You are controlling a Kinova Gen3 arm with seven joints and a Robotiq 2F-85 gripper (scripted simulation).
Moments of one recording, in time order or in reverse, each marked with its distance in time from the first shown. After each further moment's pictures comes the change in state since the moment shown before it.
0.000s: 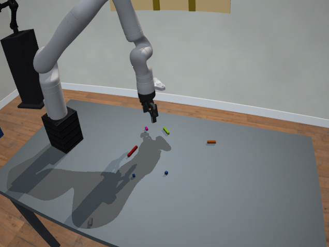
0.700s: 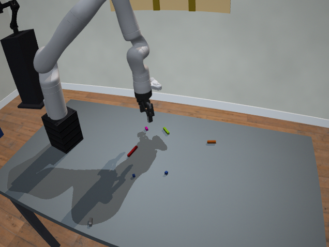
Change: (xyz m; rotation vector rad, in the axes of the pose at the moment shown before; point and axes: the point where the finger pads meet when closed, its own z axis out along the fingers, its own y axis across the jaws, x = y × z) arm -0.013 -0.009 -0.002 -0.011 -0.015 0.017
